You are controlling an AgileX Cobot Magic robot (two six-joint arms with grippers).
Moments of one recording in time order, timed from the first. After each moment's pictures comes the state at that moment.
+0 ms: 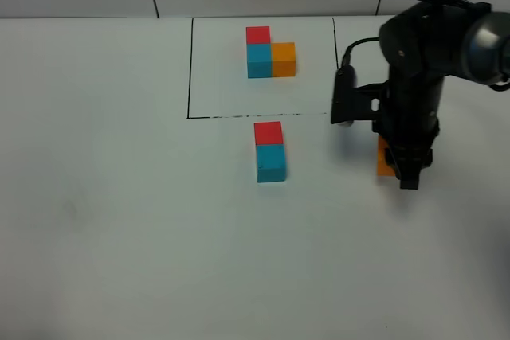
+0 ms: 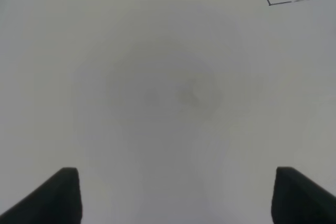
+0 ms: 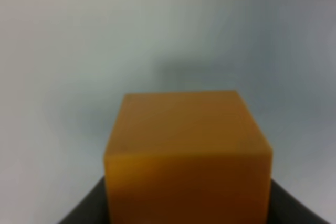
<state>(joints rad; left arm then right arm) -0.04 -0.01 -0.51 -0.04 1.06 0.10 0.40 2.03 -1.41 -0.20 1.07 -0.93</state>
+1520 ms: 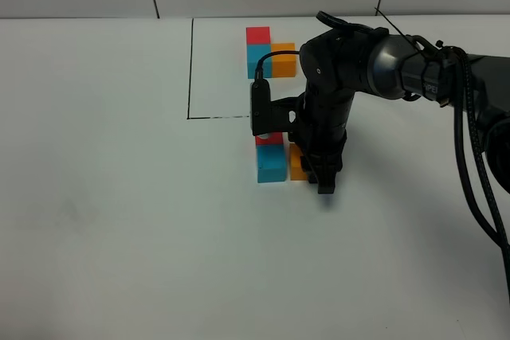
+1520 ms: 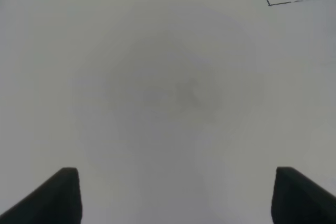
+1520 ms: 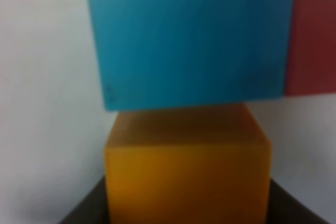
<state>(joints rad) -0.04 -0.01 -0.51 -0.04 1.06 0.10 0.53 2.24 -1.60 -0.02 0.92 -1.05</state>
